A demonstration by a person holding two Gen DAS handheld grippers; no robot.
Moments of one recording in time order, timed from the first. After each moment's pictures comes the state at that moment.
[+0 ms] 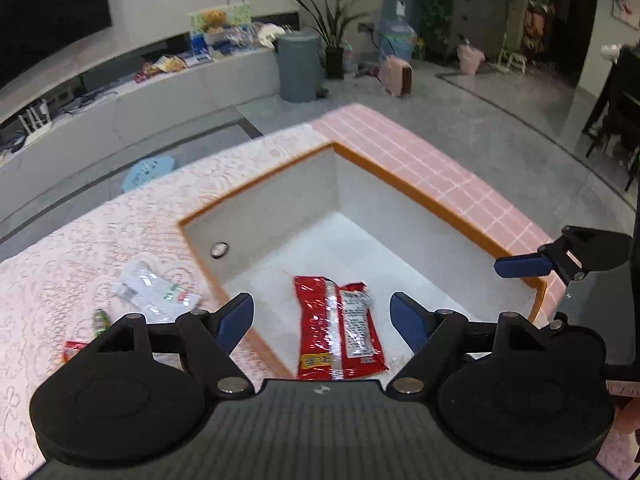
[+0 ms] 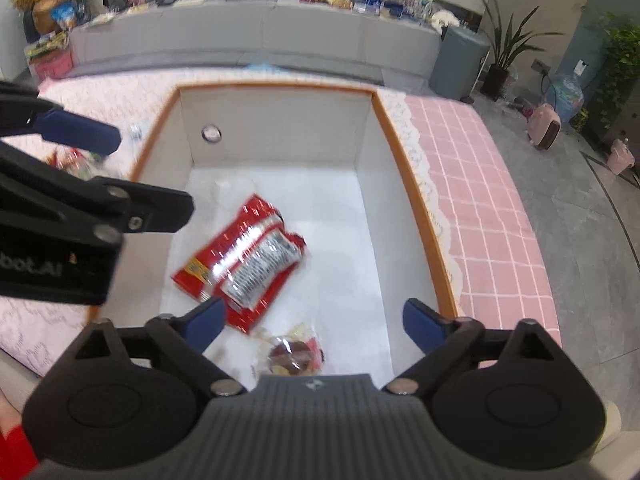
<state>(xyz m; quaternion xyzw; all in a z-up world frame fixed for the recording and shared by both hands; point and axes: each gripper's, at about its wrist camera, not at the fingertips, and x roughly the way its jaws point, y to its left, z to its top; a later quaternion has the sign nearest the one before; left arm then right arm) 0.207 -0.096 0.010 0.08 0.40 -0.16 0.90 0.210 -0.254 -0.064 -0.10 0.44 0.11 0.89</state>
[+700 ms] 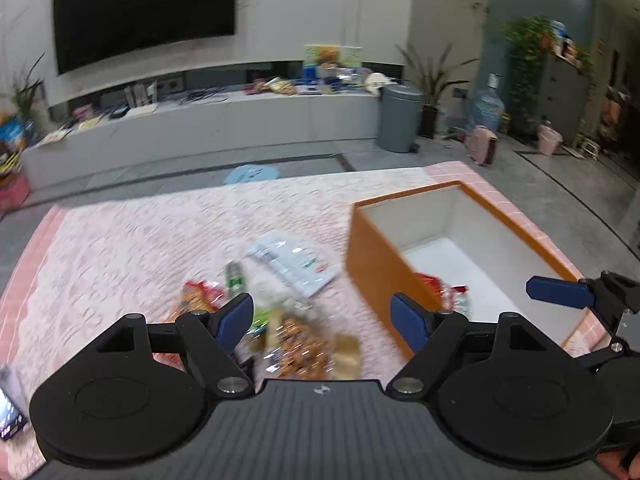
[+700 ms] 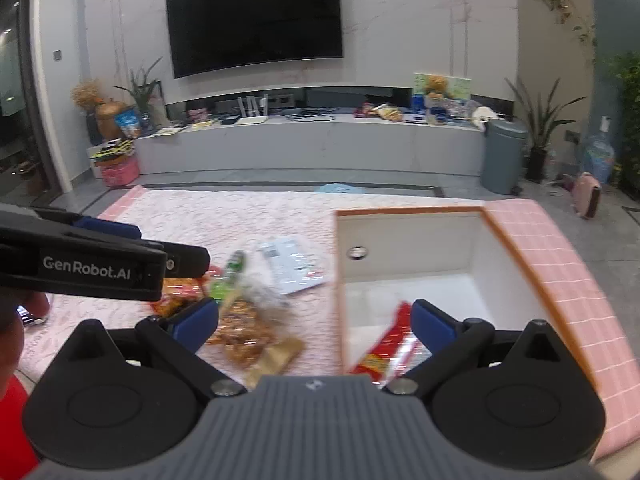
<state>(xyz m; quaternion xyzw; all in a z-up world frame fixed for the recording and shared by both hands) 0.139 0.035 0.023 -0.01 0.35 -0.03 0.94 0.135 -0.159 -0.029 -0.02 0.29 0.19 0.94</state>
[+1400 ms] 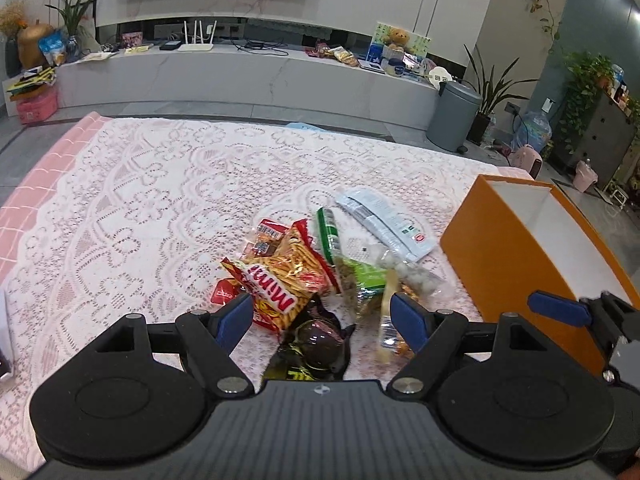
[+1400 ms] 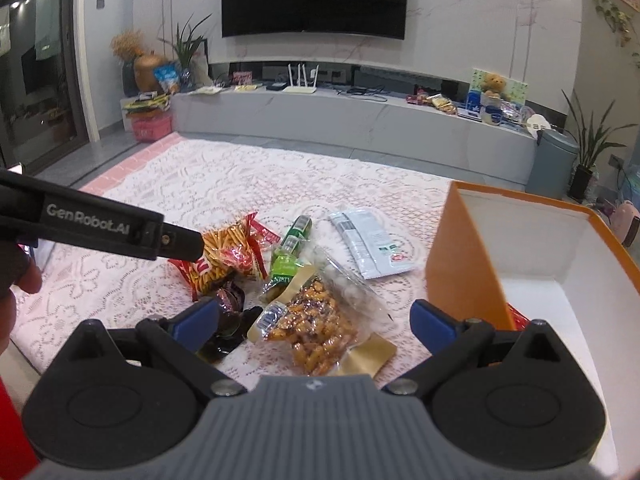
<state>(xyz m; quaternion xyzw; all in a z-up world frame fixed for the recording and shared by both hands) 0.144 0.147 -0.045 -0.10 0.38 0.01 0.92 0.166 -0.055 -0.095 -0.09 0.30 0.24 0.92</state>
